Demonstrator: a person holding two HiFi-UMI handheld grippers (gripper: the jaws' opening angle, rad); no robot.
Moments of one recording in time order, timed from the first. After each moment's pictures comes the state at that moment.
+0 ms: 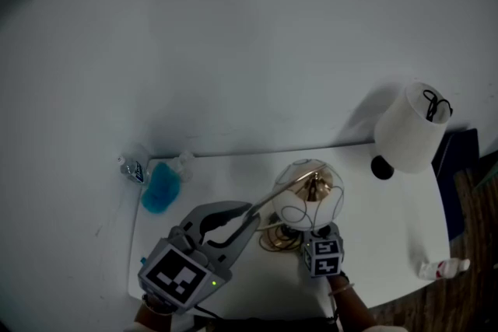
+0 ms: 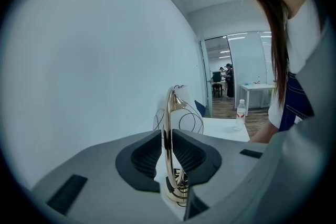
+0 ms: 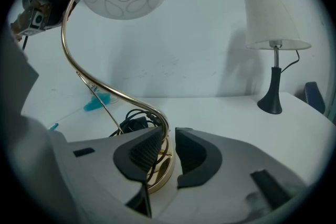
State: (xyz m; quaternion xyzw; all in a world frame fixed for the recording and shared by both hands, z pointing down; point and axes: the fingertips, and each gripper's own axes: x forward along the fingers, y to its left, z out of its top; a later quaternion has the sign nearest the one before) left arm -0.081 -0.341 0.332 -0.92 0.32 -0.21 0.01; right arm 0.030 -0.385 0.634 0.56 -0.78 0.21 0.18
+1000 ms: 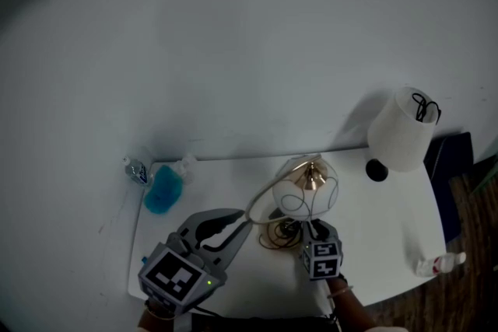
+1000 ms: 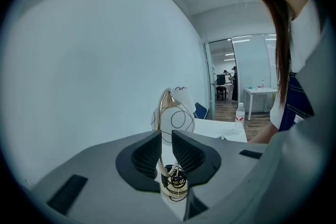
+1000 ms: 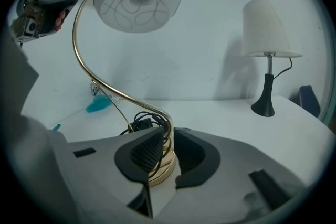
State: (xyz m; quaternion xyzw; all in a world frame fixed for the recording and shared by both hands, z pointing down) left arm -0.097 -0.308 0.331 -0.92 0.35 -0.20 0.00; right arm 0.033 -0.365 0.615 0.57 -0.78 0.20 0.17
